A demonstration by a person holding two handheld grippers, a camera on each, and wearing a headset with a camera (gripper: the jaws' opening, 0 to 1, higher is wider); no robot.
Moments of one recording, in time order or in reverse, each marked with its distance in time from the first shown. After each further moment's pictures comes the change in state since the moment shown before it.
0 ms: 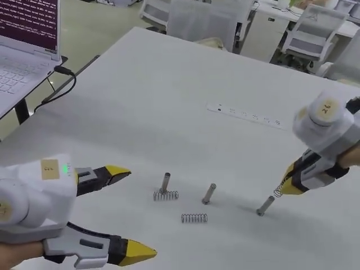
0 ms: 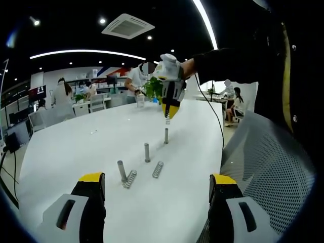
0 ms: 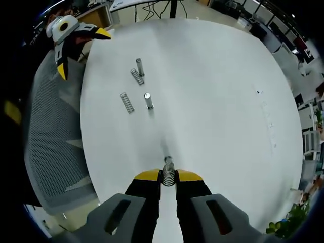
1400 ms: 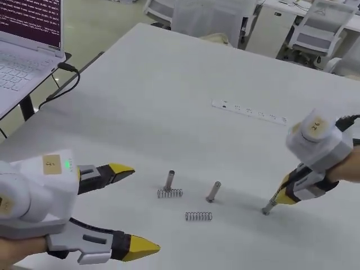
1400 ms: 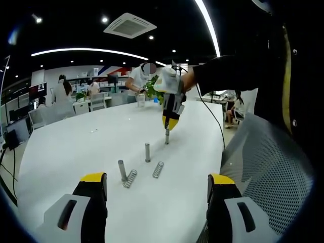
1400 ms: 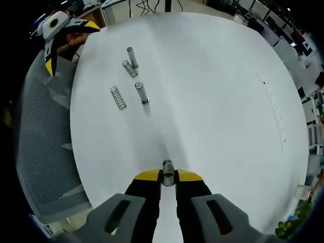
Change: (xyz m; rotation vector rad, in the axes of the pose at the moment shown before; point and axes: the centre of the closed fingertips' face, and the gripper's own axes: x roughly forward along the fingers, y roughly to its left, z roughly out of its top) left arm 0.000 0.001 0.001 -0.020 -0.001 -0.002; right arm 0.044 -0.001 -0.009 0.037 0.004 0.006
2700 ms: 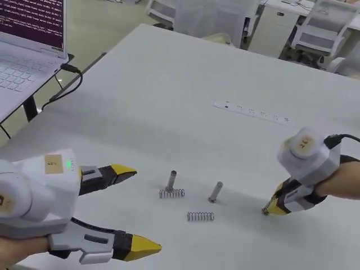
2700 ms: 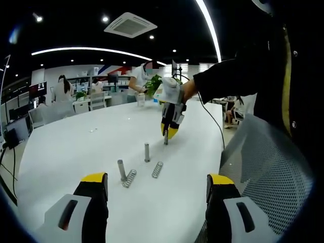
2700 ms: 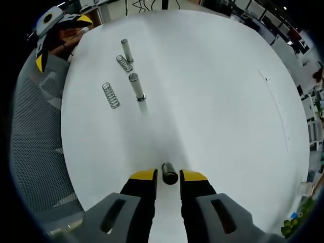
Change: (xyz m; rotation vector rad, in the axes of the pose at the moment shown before) left arm -0.001 -0.001 0.001 -0.006 0.002 -0.003; right arm 0.025 -0.003 -0.001 0.027 -0.024 -0.025
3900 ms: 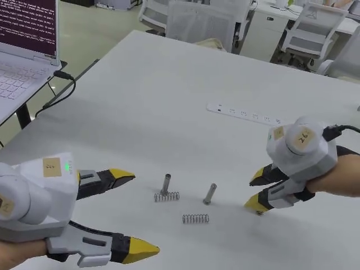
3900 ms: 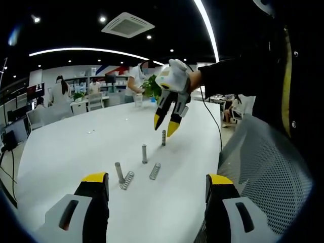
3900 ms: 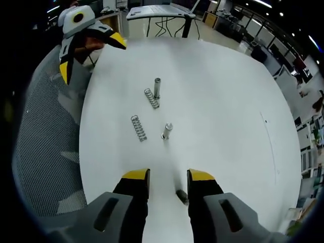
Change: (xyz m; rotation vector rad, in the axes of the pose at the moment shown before) left arm 0.001 -0.005 0.004 0.011 0.005 -0.018; right arm -0.036 0.043 0.057 -0.165 -0.172 -0.014
